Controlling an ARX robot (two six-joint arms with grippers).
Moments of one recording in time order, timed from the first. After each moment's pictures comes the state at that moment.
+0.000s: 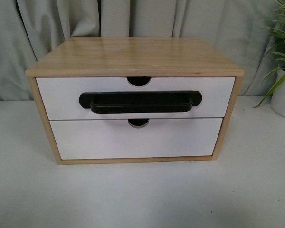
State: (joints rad) left arm 0.00 0.00 0.01 0.00 0.00 0.00; right arm 0.00 0.00 0.01 0.00 0.00 -0.01
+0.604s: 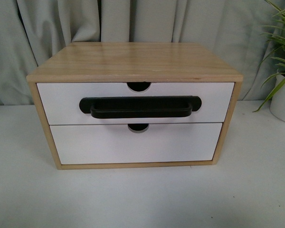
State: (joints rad) left arm 0.00 0.00 0.01 0.00 0.00 0.00; right arm 0.00 0.00 0.01 0.00 0.00 -0.01
